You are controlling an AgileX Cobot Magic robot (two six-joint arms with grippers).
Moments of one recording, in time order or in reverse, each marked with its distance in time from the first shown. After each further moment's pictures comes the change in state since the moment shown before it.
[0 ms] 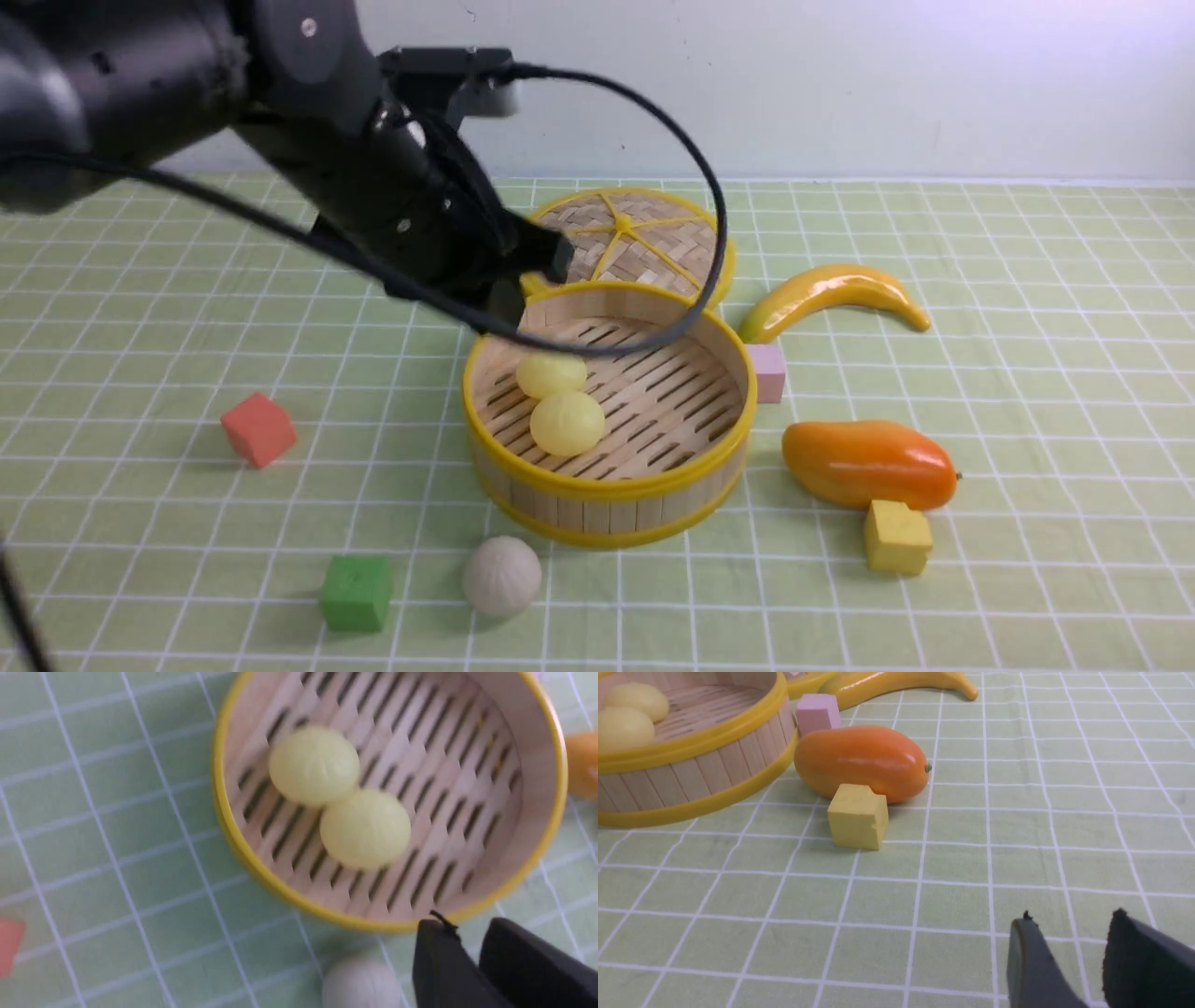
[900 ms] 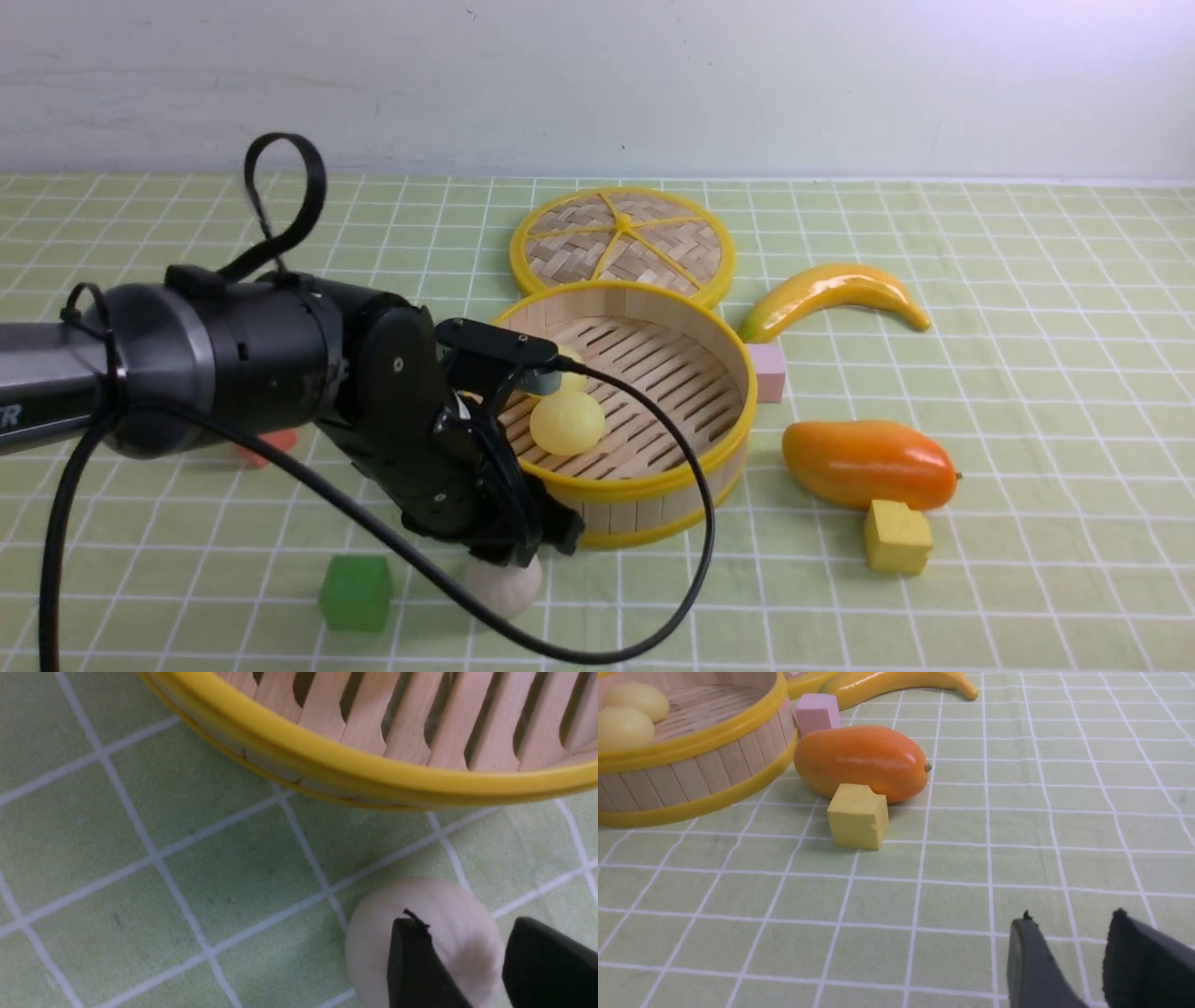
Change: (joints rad) right arm 0.000 0.000 0.000 0.000 0.000 0.000; left arm -0.063 0.115 0.325 0.007 -0.339 0.051
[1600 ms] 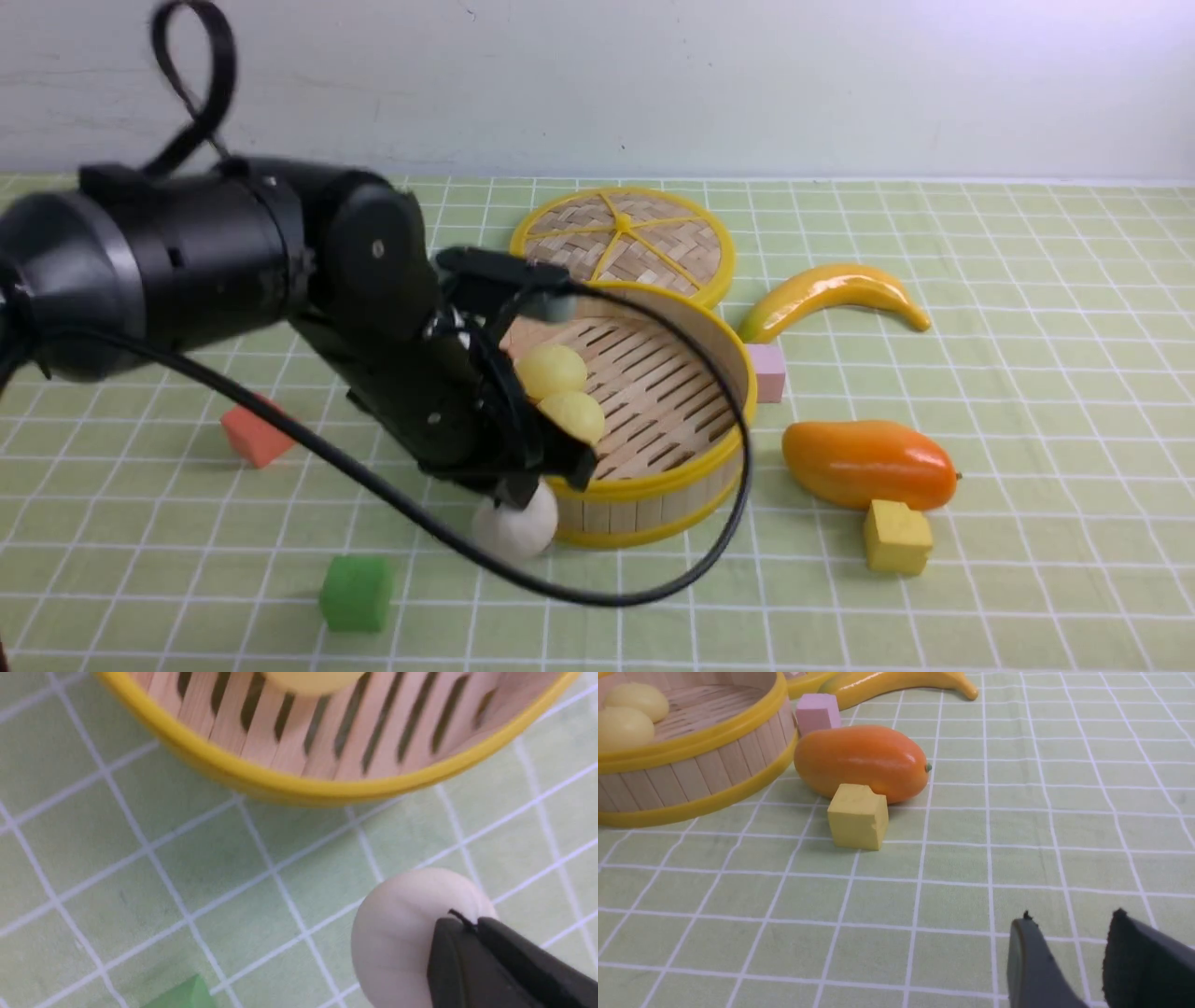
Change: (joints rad) right arm 0.000 0.000 0.000 0.000 0.000 0.000; left arm -0.036 -0.096 -0.215 -0.010 0.261 0.001
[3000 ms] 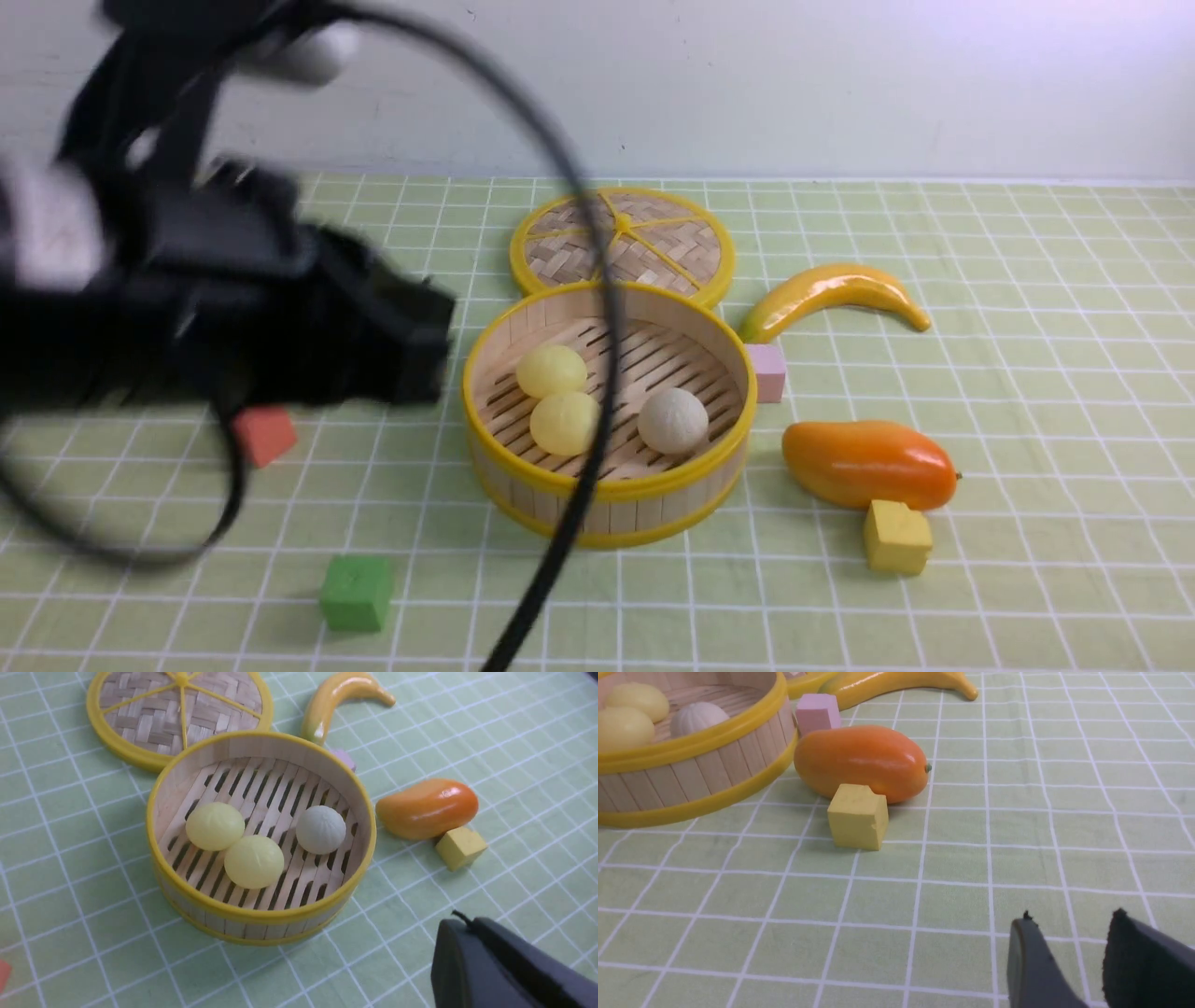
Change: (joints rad) right arm 0.000 0.000 0.000 0.000 0.000 0.000; left arm -0.045 -0.742 0.440 0.046 -0.370 -0.123
